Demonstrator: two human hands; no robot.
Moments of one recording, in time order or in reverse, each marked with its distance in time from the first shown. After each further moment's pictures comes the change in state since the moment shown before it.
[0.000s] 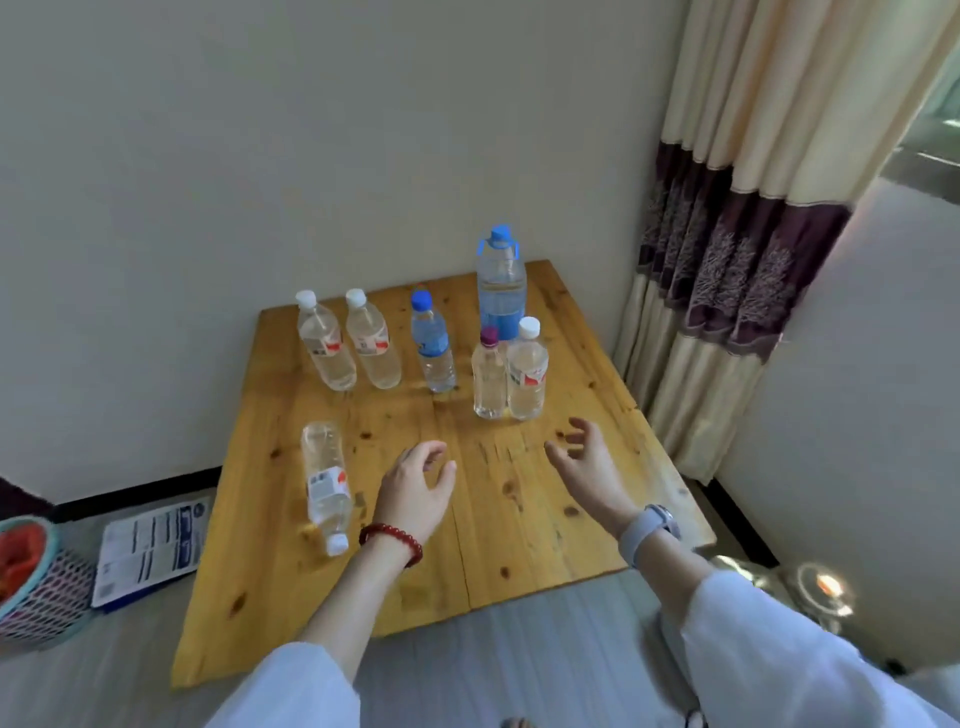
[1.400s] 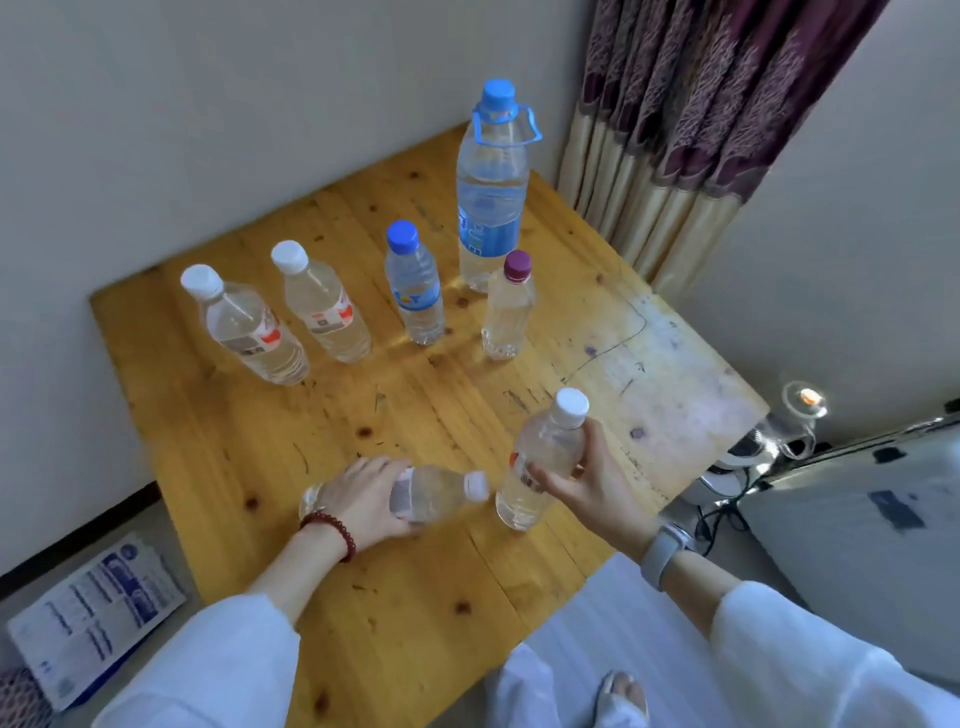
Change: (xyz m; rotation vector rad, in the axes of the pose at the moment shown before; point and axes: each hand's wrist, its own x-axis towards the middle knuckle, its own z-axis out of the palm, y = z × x) left_hand 0.183 -0.215 -0.039 0.713 -0.832 0.371; right_hand 0.017 -0.007 0.154 0.120 0.104 0.158
